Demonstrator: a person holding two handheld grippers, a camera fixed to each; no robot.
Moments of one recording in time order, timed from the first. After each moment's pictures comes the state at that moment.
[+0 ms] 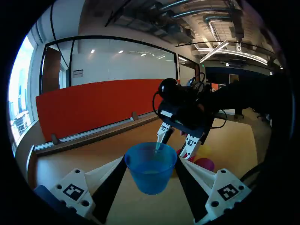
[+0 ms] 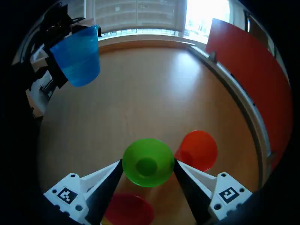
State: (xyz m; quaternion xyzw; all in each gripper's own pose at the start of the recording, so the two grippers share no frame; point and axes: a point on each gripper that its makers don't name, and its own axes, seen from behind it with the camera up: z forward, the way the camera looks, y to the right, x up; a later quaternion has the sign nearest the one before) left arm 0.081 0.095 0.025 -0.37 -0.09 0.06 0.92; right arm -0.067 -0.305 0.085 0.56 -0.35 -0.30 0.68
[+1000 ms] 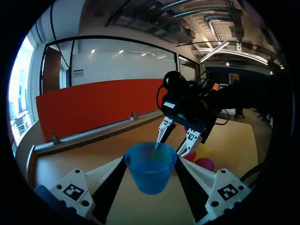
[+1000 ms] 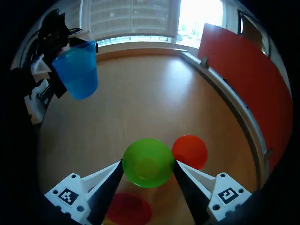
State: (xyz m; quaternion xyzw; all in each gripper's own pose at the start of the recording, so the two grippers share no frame) left arm 0.081 0.097 0.024 -0.37 -0.09 0.06 0.92; right arm -0.044 -0.306 0.093 0.55 -0.33 -0.28 0.72
